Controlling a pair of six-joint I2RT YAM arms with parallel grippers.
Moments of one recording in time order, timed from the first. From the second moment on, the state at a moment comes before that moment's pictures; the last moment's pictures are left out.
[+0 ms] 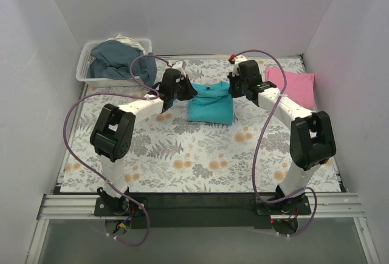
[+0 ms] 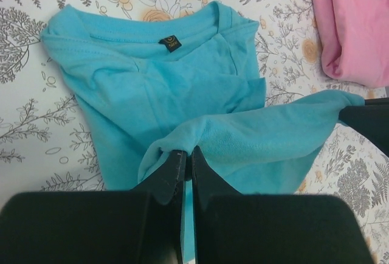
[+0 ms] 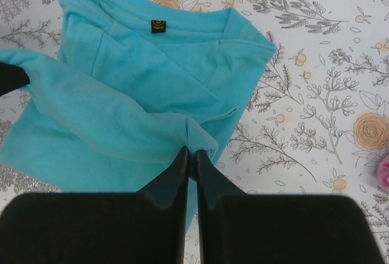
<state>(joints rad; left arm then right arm) -0.49 1.92 1.28 0.14 0.14 -0.55 0.39 1.72 1.28 -0.22 -0.04 0.07</state>
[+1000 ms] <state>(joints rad) -0.42 2.16 1.57 0.09 0.12 -0.51 0.33 2.08 1.62 -0.22 -0.09 0.05</state>
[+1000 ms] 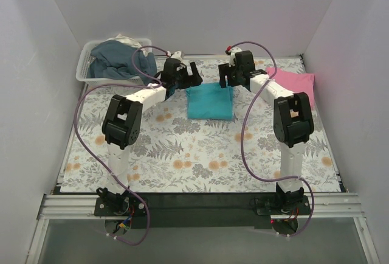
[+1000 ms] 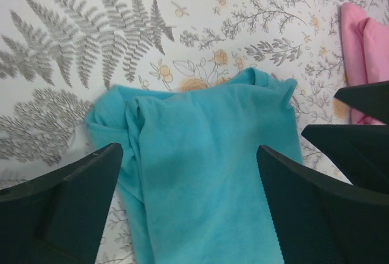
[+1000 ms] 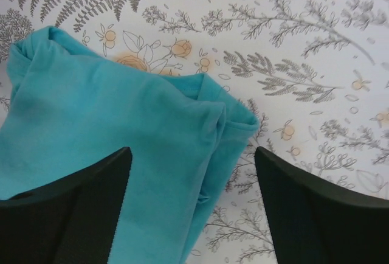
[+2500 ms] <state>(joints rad) -0.42 2.09 1.29 0.24 0.18 -0.53 0.20 1.94 1.15 0.03 -0.49 0.26</state>
